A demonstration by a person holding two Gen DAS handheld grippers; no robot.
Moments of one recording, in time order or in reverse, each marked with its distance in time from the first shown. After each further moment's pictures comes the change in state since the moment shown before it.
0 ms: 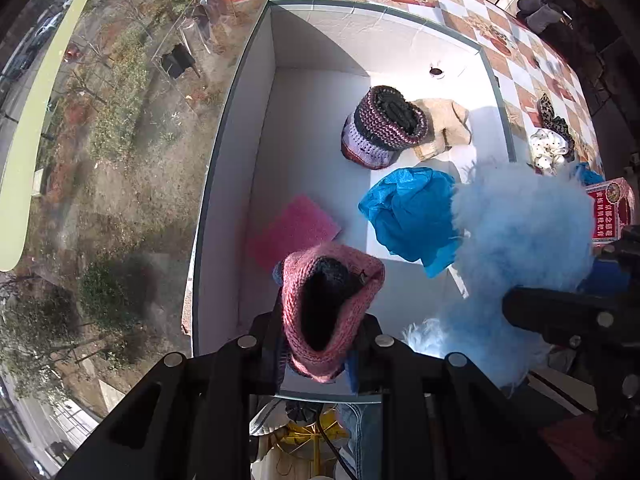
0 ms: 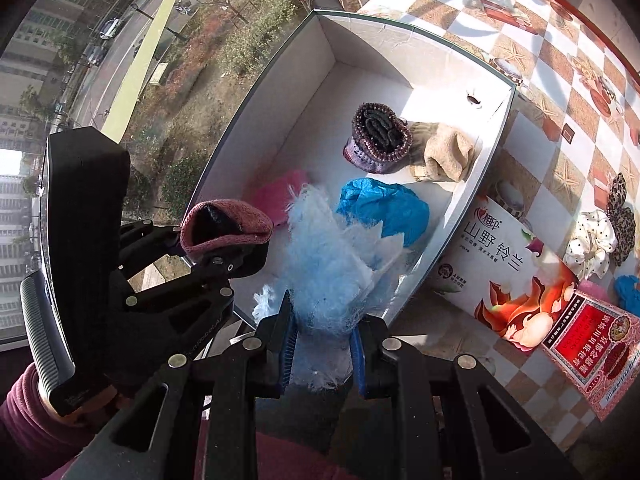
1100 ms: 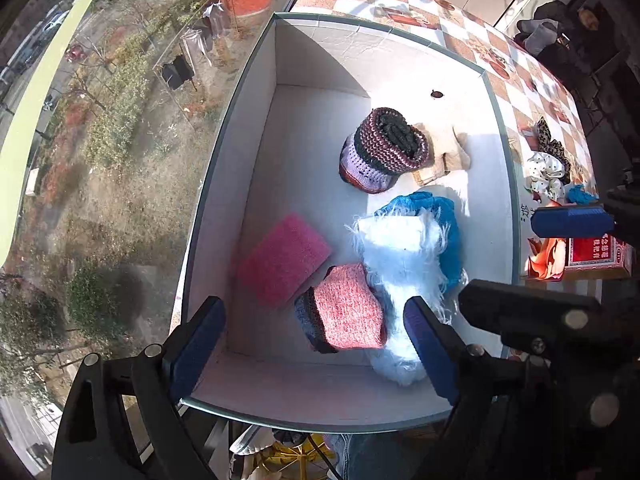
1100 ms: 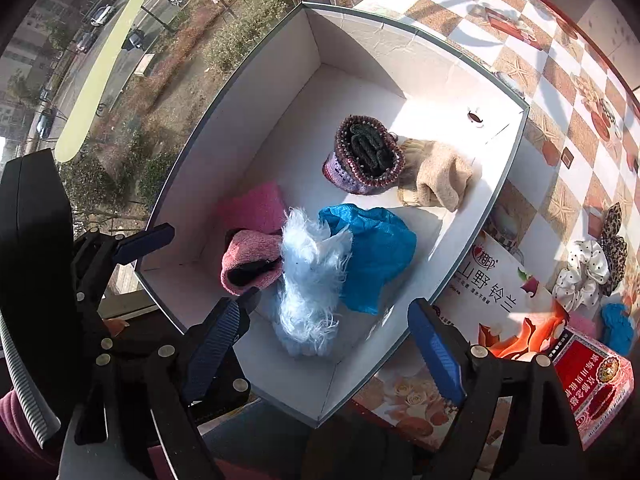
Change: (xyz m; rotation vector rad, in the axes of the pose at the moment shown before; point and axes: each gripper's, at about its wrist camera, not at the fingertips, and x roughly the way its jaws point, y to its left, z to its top) left arm -0.003 0.009 -0.006 -0.042 -0.108 -0.060; right arm 0.010 -0.005 0.016 0.006 -0.011 -0.081
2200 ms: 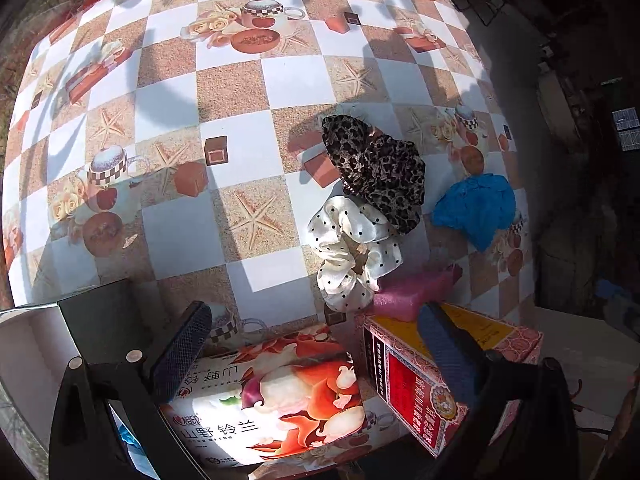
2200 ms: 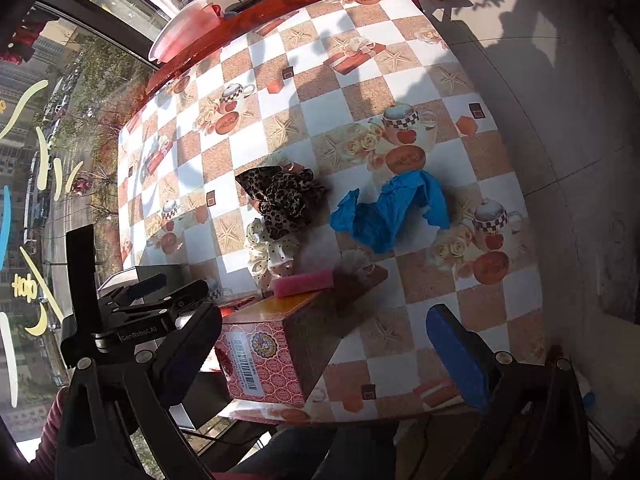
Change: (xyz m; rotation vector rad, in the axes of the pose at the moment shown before) left arm 0.078 -0.305 0.152 0.437 0.260 -0.174; right arm -0.121 -0.357 -0.164 0.881 -0.225 0.037
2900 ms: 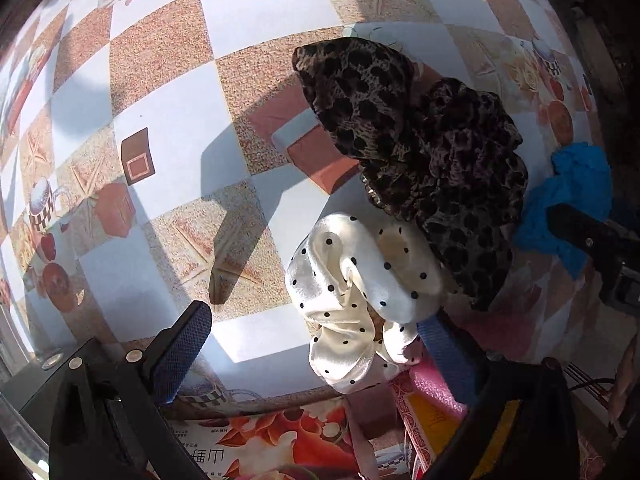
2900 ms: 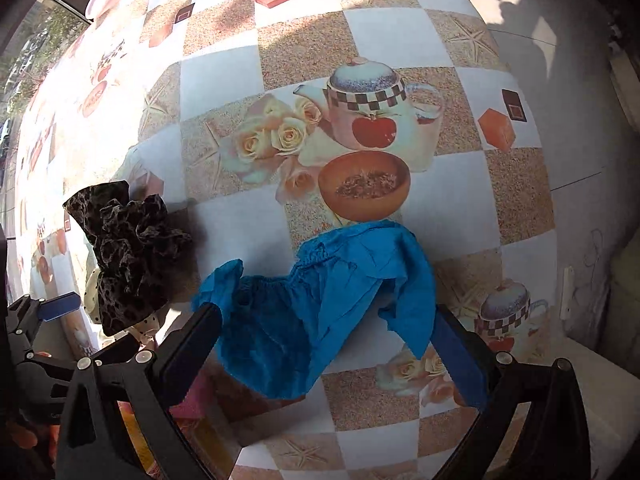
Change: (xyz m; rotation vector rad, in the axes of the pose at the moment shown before) left arm 0.100 -0.010 0.041 0.034 0.208 0.172; right arm 0.154 -0.029 0.078 -0.134 0.089 -0.216
